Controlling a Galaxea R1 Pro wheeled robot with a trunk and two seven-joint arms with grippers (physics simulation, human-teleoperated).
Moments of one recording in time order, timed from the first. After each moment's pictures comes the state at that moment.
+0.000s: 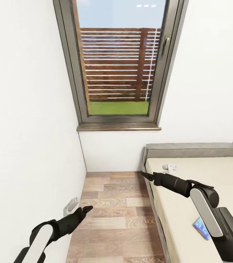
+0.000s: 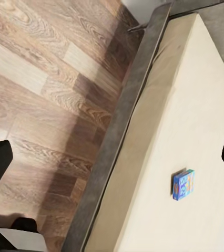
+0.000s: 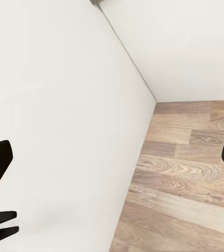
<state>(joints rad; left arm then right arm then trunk) -0.18 0.05 -0.05 -1.38 1.10 0.69 0.29 -0.43 -0.23 0.08 -1.59 -0.64 0.84 0.29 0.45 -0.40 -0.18</state>
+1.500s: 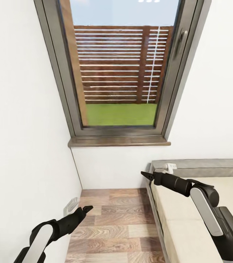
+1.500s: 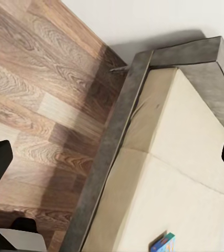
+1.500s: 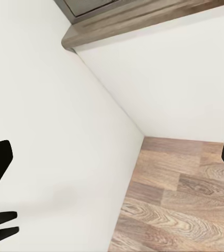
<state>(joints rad) -0.18 0.04 -0.05 -1.38 1.10 0.69 0.29 -0.43 -0.23 0.08 -1.59 -0.64 0.84 0.28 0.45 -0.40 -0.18</state>
